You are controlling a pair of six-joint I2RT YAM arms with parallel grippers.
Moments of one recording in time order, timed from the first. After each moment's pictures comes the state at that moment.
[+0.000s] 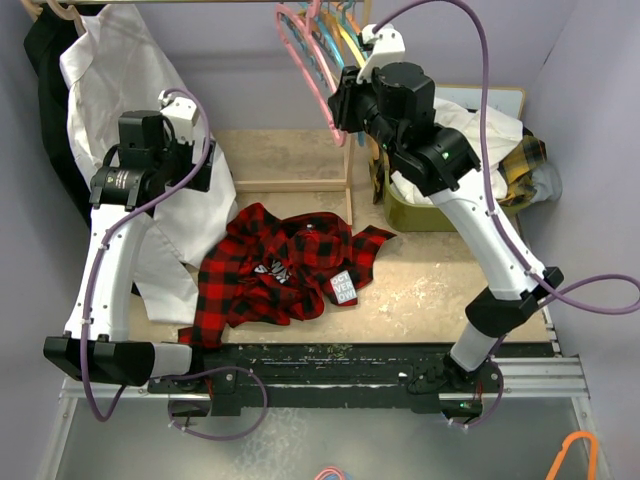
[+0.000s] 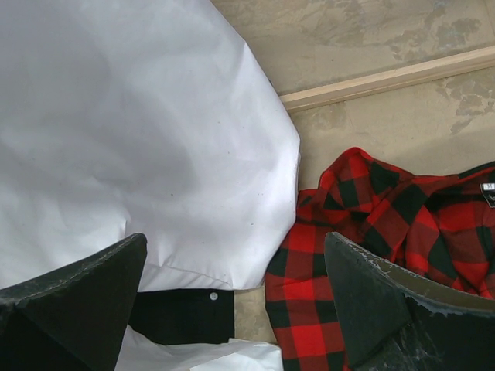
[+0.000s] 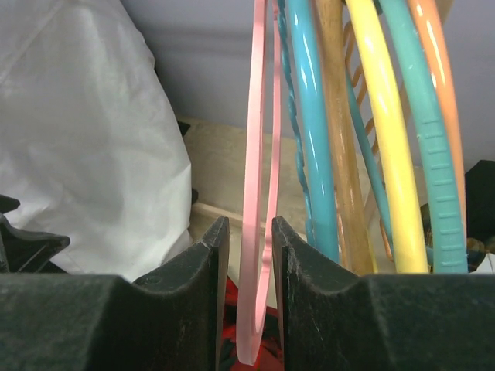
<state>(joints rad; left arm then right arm) -0.08 1.32 1.62 -0.88 -0.05 0.16 0.71 1.70 2.24 -0.66 0.31 0.21</state>
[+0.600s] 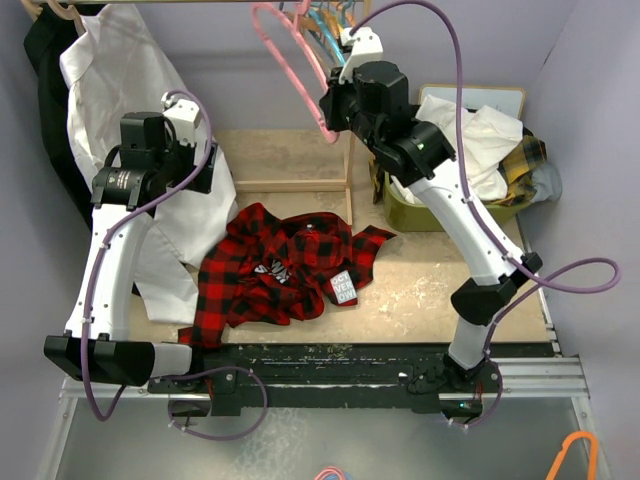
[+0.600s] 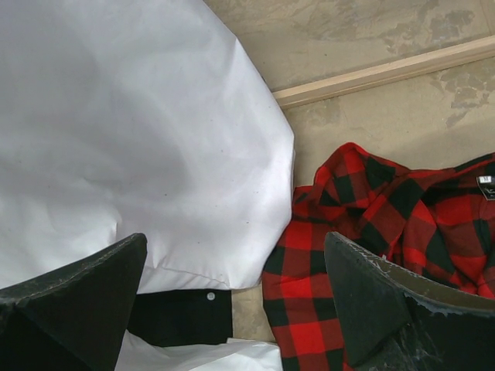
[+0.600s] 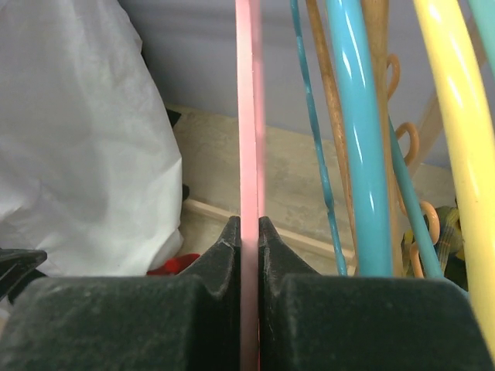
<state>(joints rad) -0.08 1.32 1.60 -0.88 -0.03 0.17 0.70 1.80 2.28 -0.66 0.30 0.20</state>
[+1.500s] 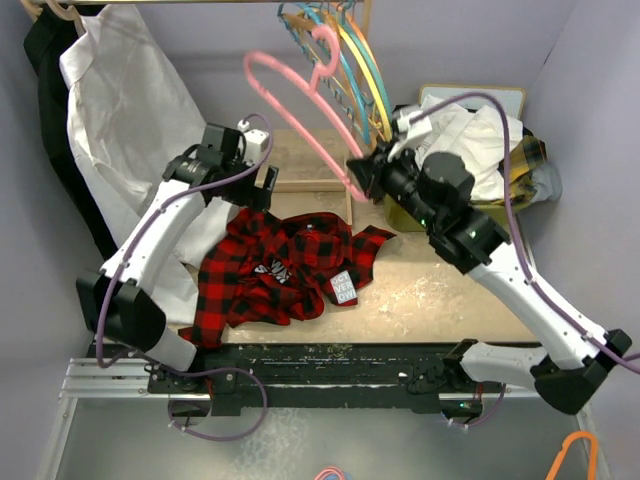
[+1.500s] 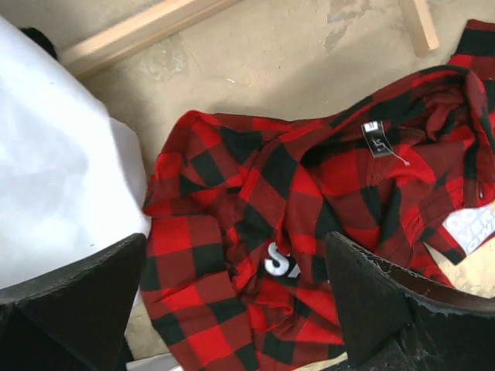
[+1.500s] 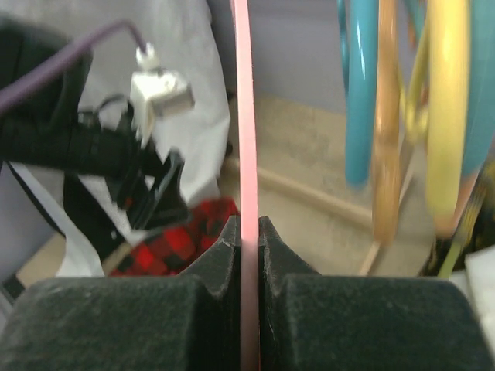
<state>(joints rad) -0.31 1.51 1.52 -0.86 0.07 0.05 0.70 1.21 1.42 -0.21 0.11 0.19</state>
